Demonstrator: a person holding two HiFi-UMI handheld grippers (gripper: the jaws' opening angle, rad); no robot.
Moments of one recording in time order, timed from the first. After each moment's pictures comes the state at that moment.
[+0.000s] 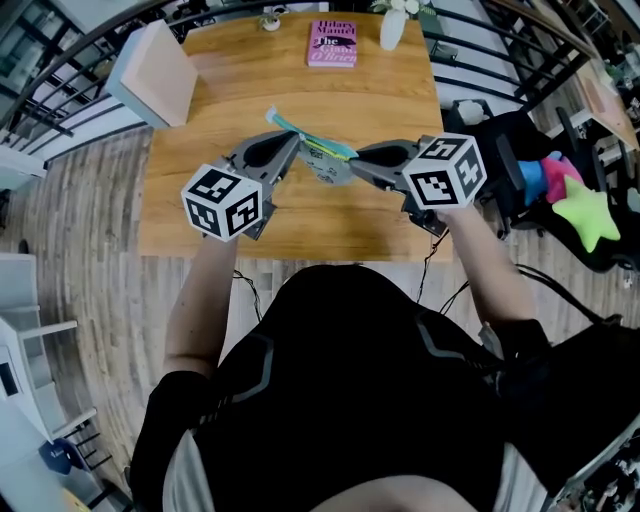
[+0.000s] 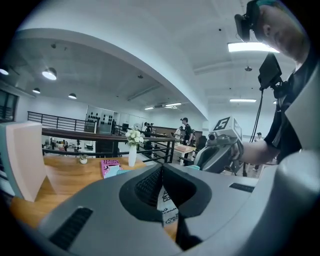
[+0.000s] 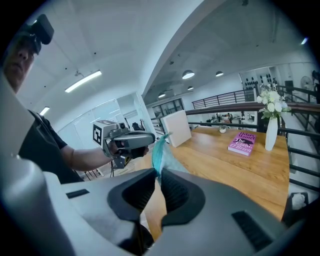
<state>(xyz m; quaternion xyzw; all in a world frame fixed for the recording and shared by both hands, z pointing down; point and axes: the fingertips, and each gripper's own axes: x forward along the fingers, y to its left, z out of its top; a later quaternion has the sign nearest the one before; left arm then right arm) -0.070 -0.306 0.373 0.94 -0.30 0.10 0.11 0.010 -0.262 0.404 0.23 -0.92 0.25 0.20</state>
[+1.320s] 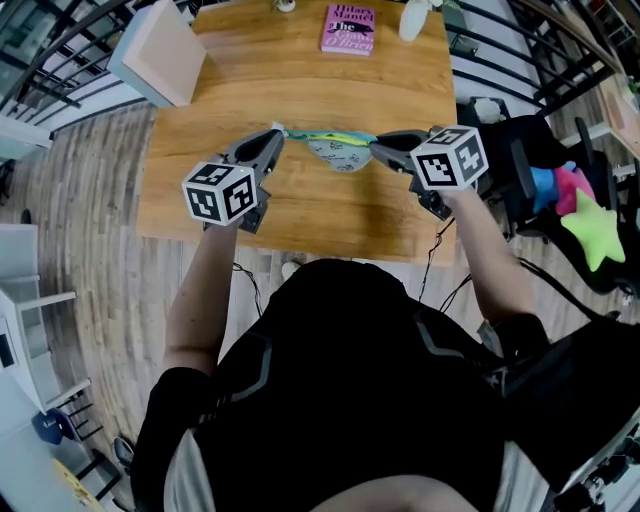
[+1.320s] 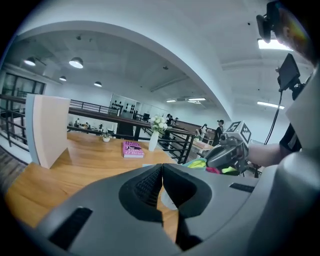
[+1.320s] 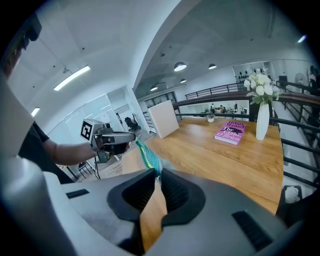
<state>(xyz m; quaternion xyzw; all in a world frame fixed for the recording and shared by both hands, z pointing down) -0.113 -0.338 0.446 0.89 -0.40 0.12 0.20 0.049 -0.314 0.474 0.25 -0.90 0.27 0.23</state>
